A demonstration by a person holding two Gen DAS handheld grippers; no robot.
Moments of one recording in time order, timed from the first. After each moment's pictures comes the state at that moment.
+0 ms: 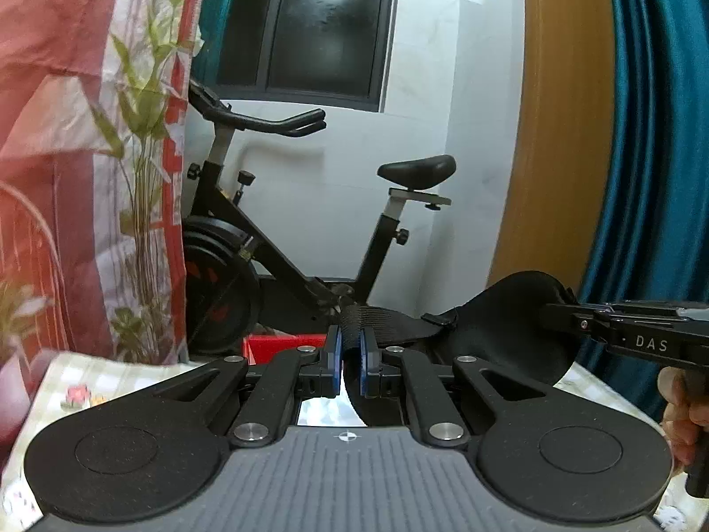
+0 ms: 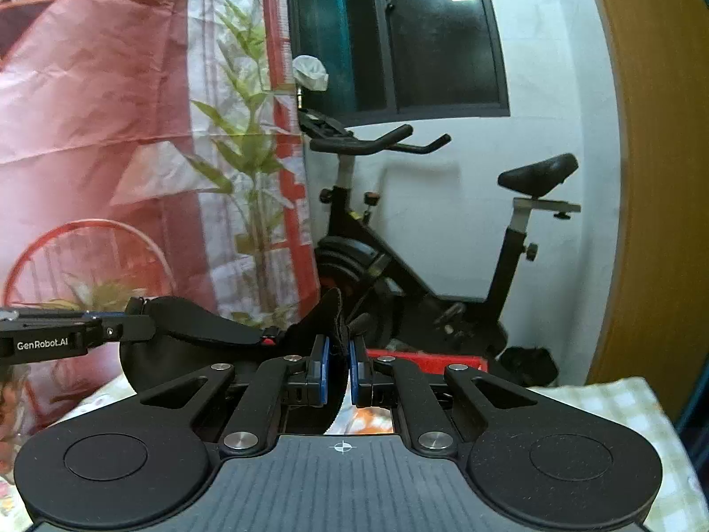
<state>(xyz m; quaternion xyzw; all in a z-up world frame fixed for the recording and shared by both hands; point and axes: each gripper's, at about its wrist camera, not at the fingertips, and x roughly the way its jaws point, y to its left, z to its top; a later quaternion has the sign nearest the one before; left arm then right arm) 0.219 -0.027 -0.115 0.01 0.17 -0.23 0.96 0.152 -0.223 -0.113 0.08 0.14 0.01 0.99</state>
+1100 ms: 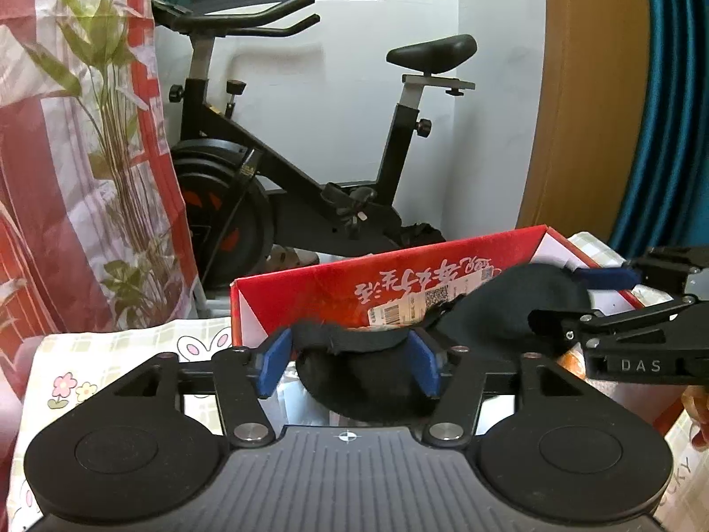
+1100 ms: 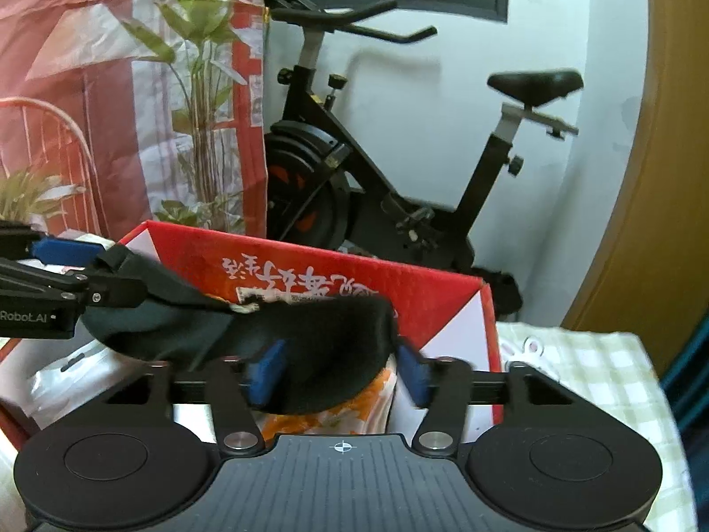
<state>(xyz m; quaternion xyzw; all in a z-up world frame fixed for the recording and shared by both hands) 0.310 -0.058 -0.162 0.10 0.29 -0.22 0.93 0.259 -0.215 -0.190 0.03 0.29 -0.04 0.96</state>
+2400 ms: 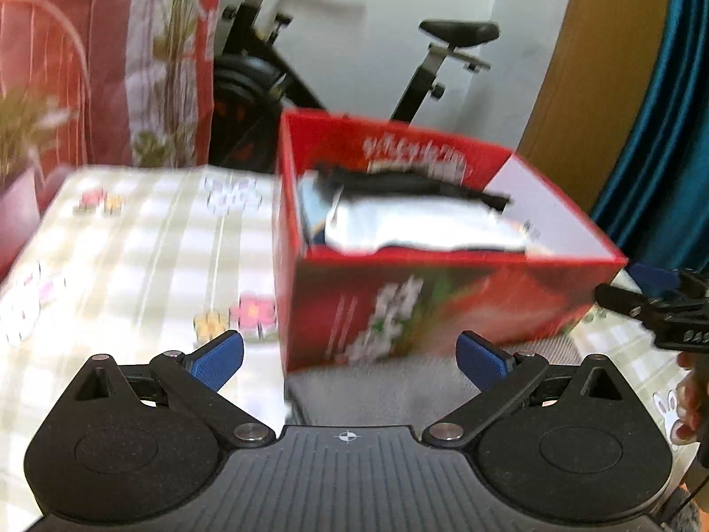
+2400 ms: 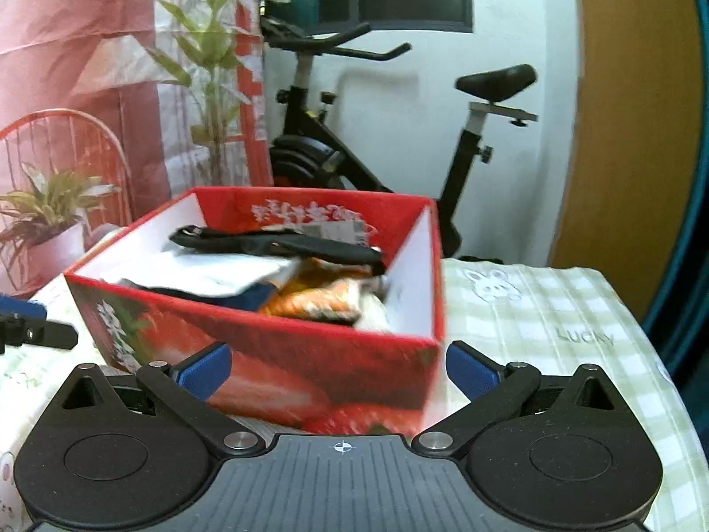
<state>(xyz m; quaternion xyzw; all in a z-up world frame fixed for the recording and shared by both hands) 0.186 0.008 -0.211 0.00 0.36 -0.20 0.91 0.099 -0.214 -0.212 0.07 0.25 -0.05 0.96</state>
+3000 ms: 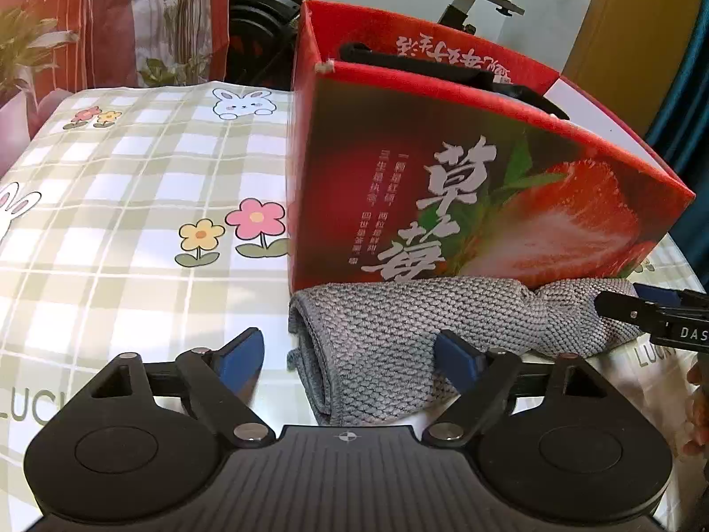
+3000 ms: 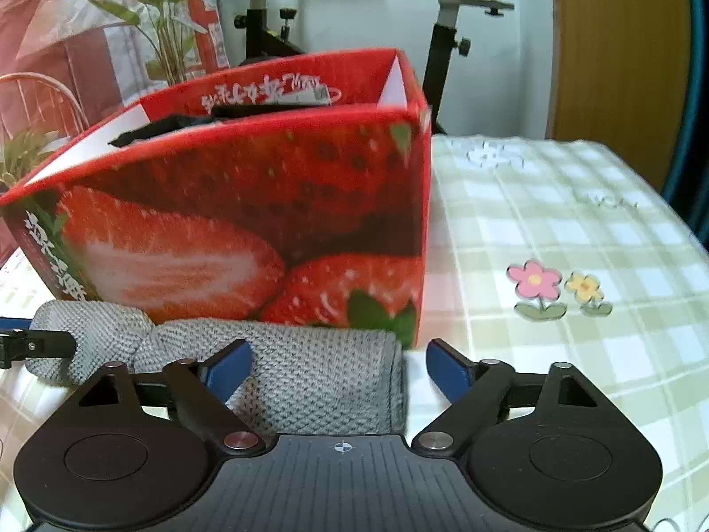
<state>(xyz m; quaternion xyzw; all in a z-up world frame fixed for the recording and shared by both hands) 0.197 0.006 -0.277 0.00 0.42 -0.17 0.89 0.121 -0.223 -0.300 0.14 0.35 -0.05 0.92</state>
